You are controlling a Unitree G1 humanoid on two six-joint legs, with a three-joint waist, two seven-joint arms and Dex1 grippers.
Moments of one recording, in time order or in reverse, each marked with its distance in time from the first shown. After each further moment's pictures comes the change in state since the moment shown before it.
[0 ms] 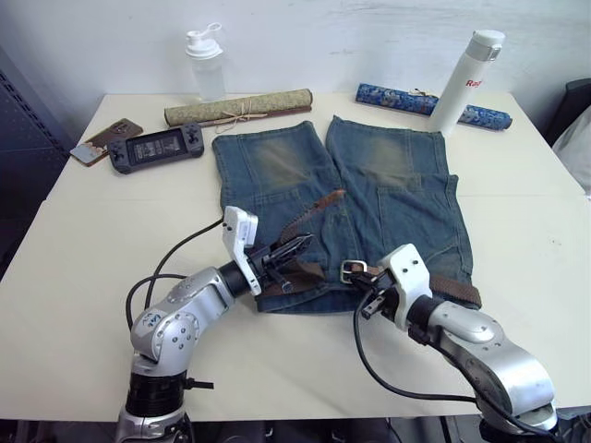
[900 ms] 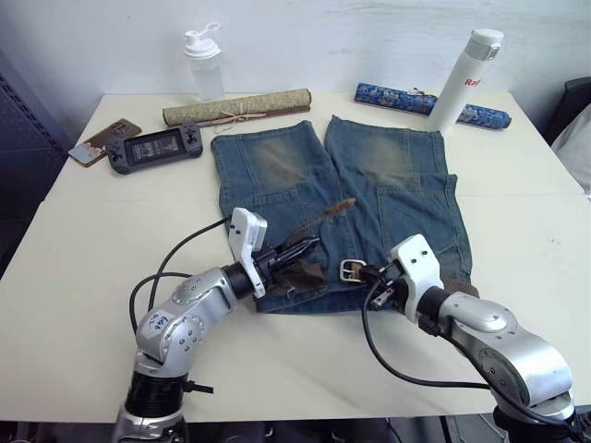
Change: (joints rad) left arm 0.014 0.103 -0.107 0.001 0.118 -0.102 -0.050; right arm -0.042 -0.092 -0.020 0.011 0.046 0.049 -0.042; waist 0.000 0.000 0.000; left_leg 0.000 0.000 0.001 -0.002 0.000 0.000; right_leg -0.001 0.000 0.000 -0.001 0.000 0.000
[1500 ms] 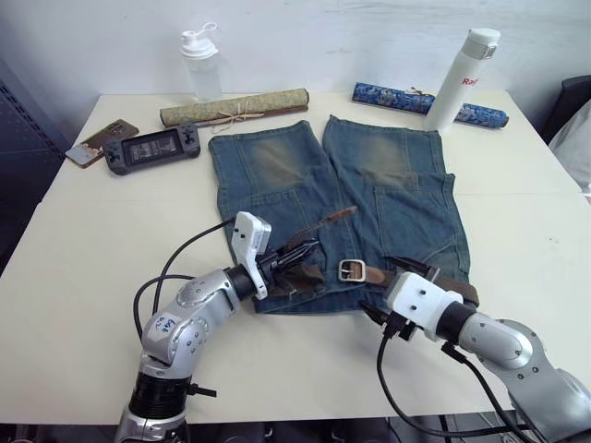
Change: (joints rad) left arm -0.004 -0.087 0.049 0.021 -0.024 0.006 0.024; right arm 0.177 -0.303 0.184 0.015 -0.472 -0.595 0.055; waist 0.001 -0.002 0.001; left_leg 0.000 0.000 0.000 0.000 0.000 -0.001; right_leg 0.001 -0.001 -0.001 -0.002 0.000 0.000
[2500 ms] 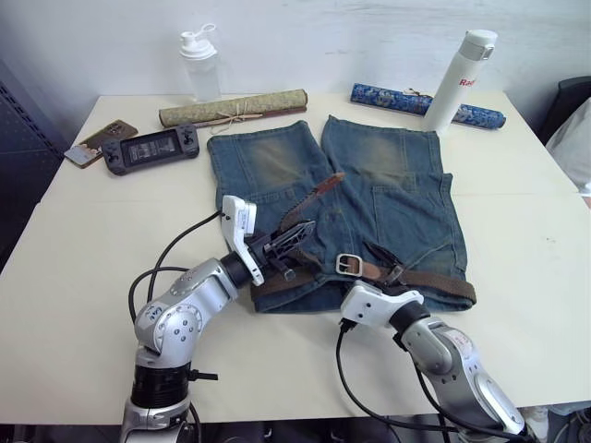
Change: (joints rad) left arm -0.067 -0.047 0.104 -0.004 -0.160 0.104 0.086; right arm -0.053 0.321 0.172 0.208 -0.586 -0.192 -0.207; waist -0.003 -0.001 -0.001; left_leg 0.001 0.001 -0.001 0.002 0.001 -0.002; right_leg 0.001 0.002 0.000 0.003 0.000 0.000
